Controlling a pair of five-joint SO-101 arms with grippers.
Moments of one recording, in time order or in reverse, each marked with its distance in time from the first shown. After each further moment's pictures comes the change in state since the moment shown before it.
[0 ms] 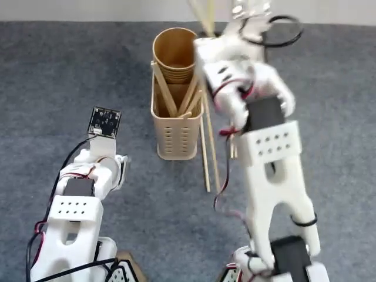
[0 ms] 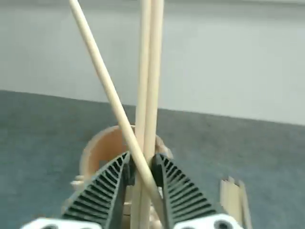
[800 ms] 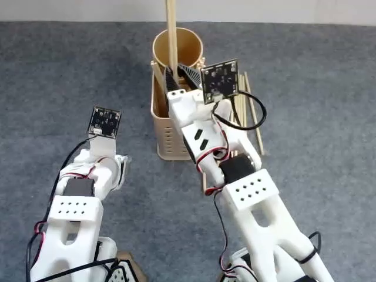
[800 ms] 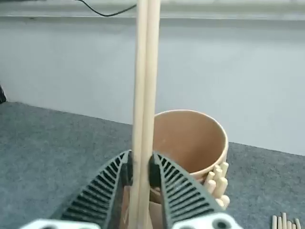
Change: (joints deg) left arm 0.0 0.0 0.0 0.0 0.0; right arm -6.5 -16.8 46.4 -42.0 1.1
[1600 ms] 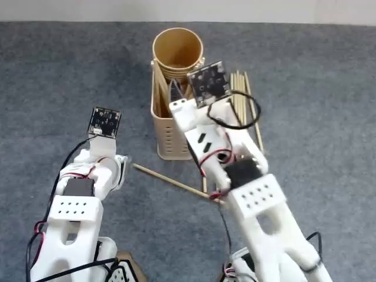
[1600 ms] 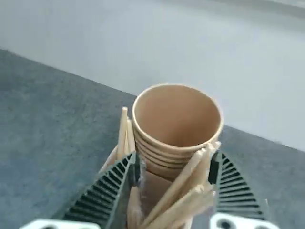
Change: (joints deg) left arm 0.0 0.0 0.0 0.0 0.0; right arm 0.4 -5.6 -4.3 17.8 7.1
